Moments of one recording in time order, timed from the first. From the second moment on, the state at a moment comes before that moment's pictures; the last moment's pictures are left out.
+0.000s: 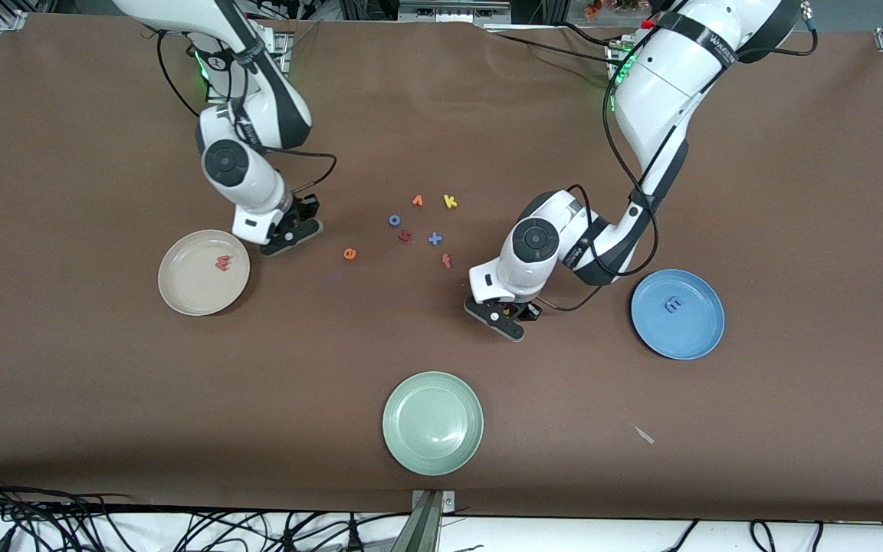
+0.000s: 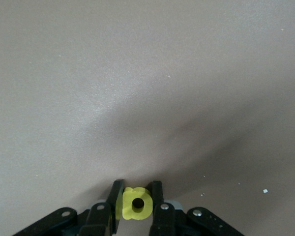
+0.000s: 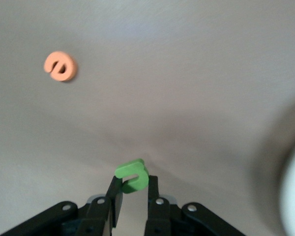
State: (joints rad) left arm -0.34 0.83 -0.26 -1.54 0.27 2.39 -0.16; right arm 0.42 0.26 -0.03 -2.31 0.11 2.43 -0.19
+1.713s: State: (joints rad) left arm 0.12 0.63 -0.36 -1.67 0.24 2.00 0.25; right arm 0.38 0.37 -0.11 -1.99 0.05 2.18 -0.03
